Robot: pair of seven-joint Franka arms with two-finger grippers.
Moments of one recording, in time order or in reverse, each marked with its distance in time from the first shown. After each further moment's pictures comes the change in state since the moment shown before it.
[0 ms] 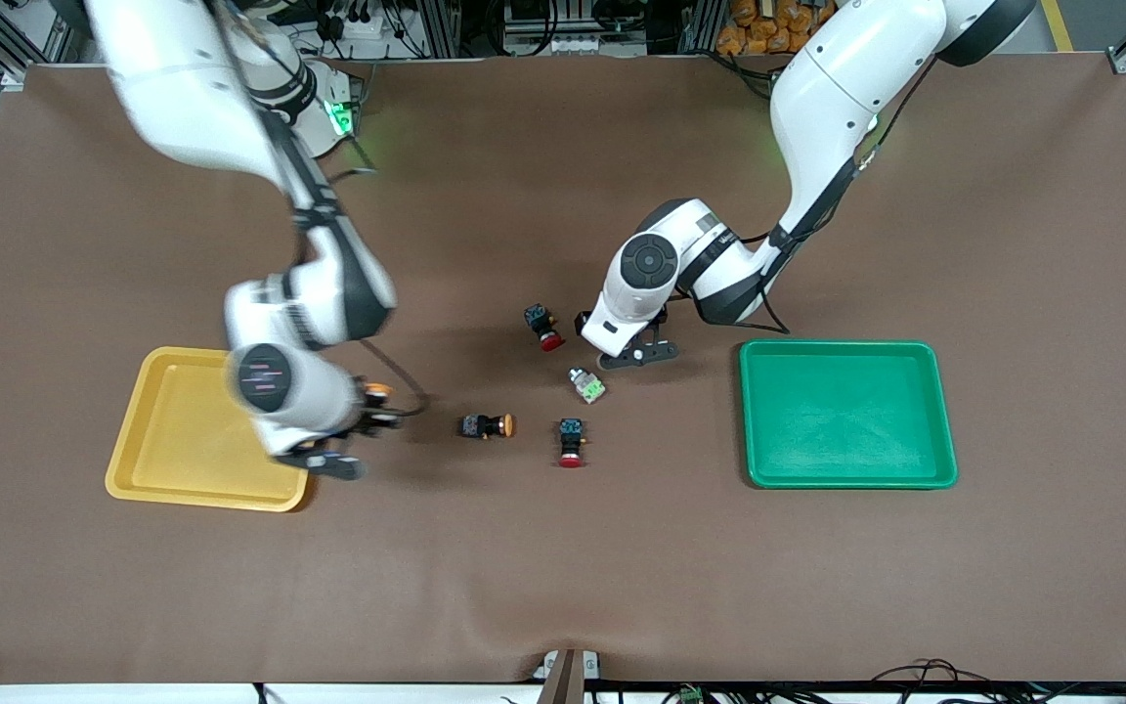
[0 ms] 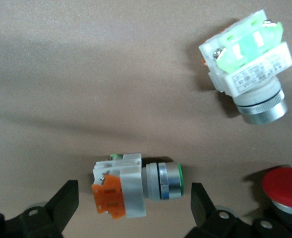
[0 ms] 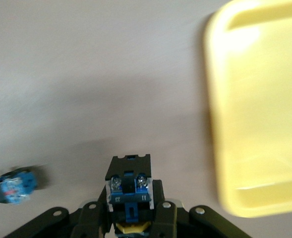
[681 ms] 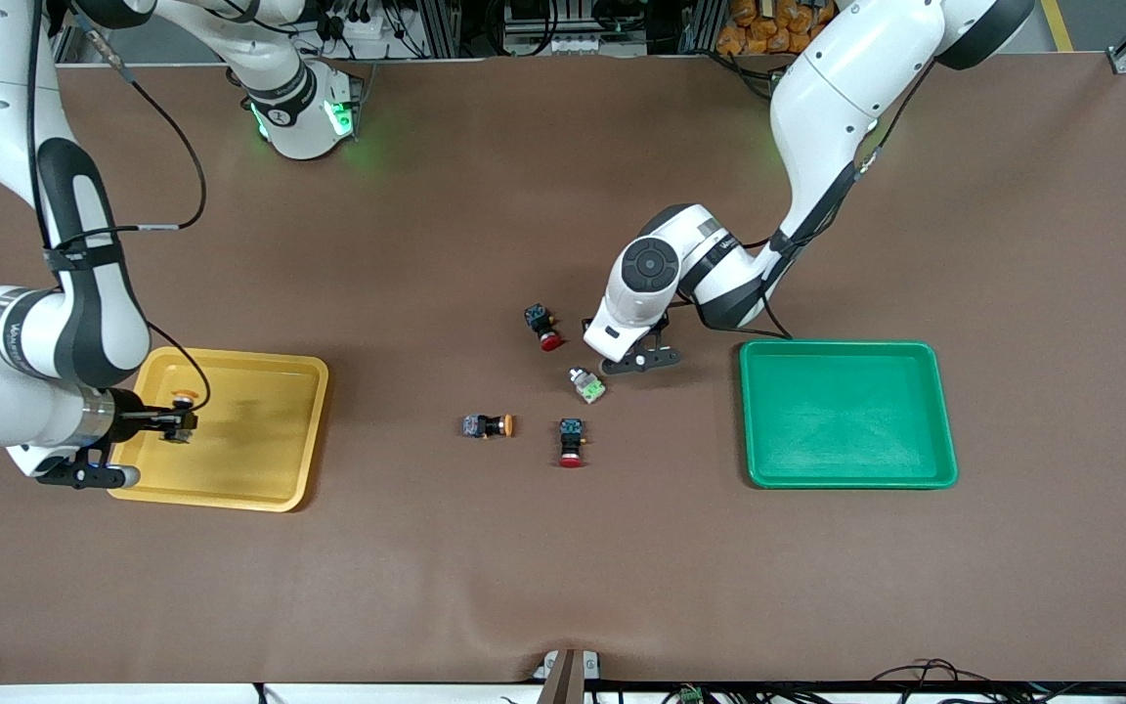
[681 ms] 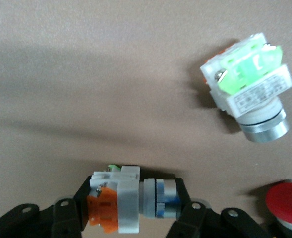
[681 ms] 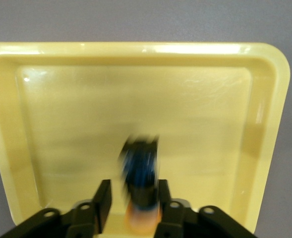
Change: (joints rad) left arm -0.004 0.008 0.015 0.017 0.030 0.006 0.001; right arm -0.393 -0.002 0.002 -0.041 -0.002 -0.014 -0.598
